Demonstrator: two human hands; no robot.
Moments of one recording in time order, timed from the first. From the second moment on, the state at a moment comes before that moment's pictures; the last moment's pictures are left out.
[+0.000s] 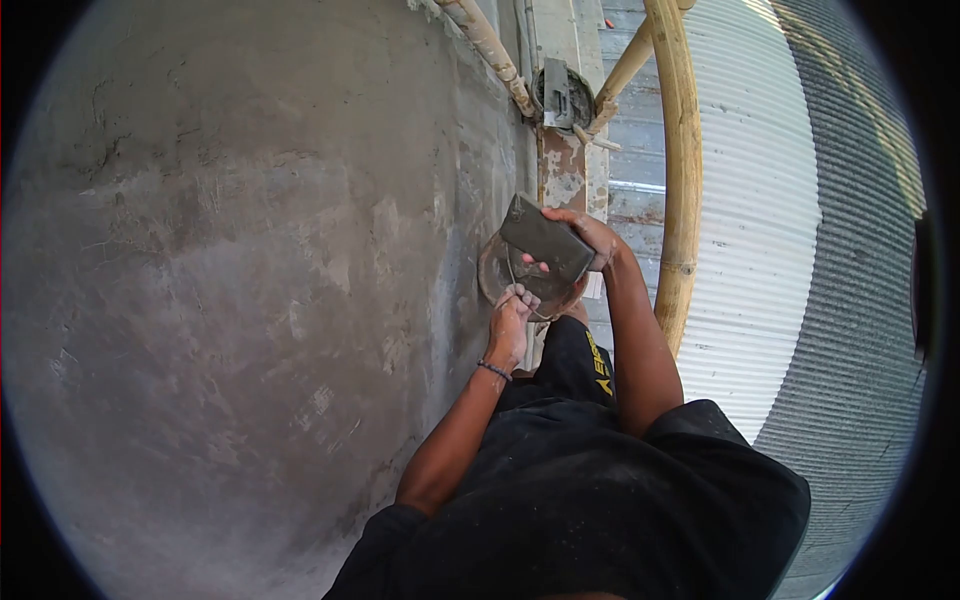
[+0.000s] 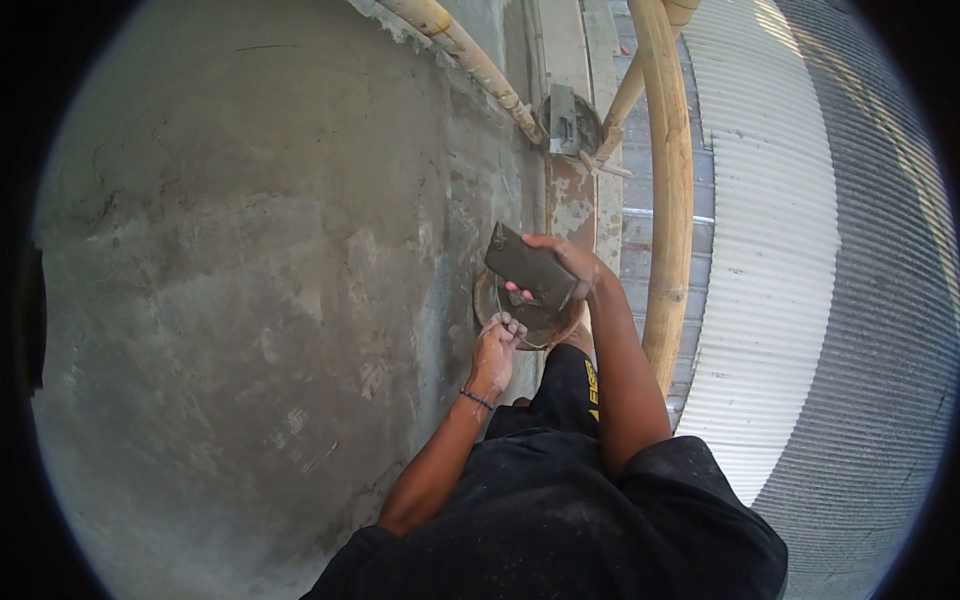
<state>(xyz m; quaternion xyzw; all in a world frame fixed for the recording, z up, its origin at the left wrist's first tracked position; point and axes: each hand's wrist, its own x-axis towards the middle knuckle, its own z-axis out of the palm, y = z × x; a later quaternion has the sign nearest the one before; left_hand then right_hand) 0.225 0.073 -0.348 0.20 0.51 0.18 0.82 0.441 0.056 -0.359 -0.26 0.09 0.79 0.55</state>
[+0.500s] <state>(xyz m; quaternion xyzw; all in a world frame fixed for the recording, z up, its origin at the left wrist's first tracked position) 0.214 0.070 -0.389 0.20 0.48 0.19 0.83 0.403 0.221 -0.365 -0.70 -0.31 0.33 0.56</state>
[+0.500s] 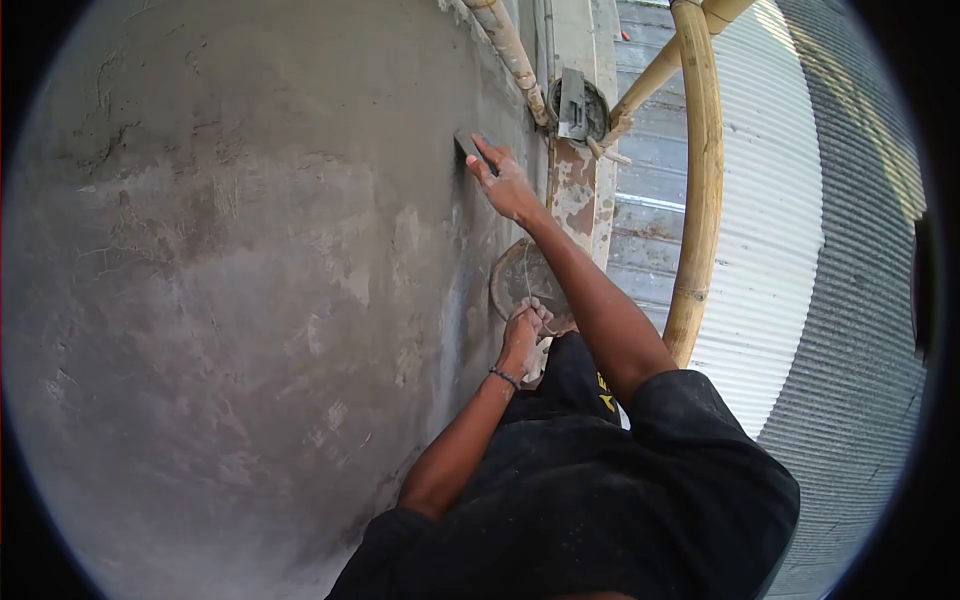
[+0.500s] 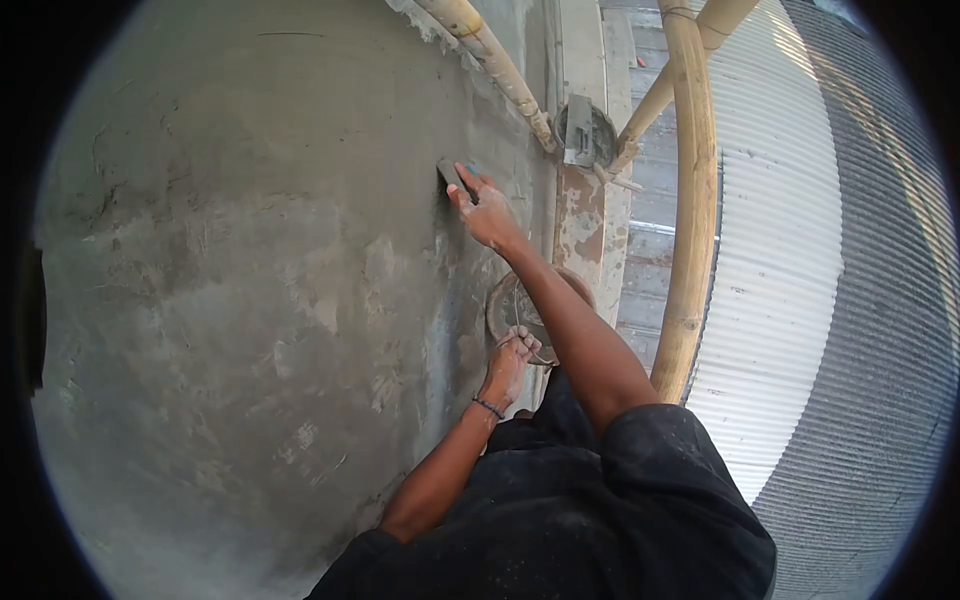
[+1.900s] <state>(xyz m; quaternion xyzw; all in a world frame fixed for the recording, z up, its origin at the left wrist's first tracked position) 0.208 0.063 -0.455 0.24 0.45 0.15 0.84 0.476 0.240 -0.380 -0.62 -0.27 0.51 0.54</state>
